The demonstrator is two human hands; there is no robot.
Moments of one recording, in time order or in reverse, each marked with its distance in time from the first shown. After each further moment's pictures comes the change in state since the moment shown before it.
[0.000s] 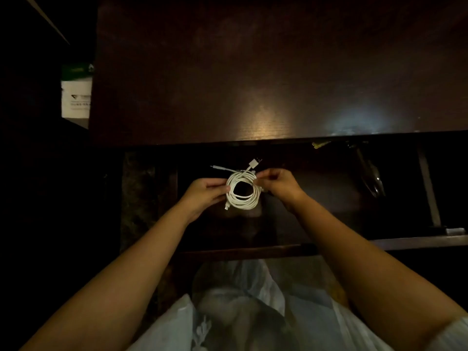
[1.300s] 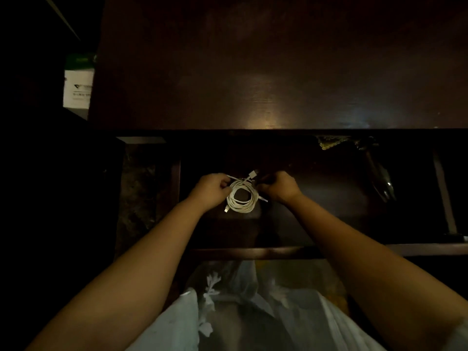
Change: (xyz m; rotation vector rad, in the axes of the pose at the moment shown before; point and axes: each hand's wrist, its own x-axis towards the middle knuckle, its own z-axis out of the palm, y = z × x) left_hand 0.020 -0.016 0.003 0.812 0.116 0.224; right_hand 0.028 0.030 0.007 -0.692 0.056 0.006
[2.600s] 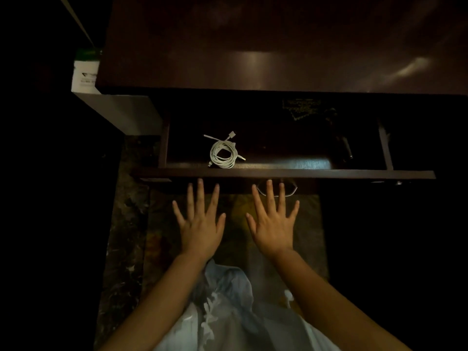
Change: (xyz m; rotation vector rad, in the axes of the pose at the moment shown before) left_hand -0.177 -0.030 0.125 0.584 0.512 0.104; right_hand -0.179 0.109 0.071 -0.591 0.489 -0.295
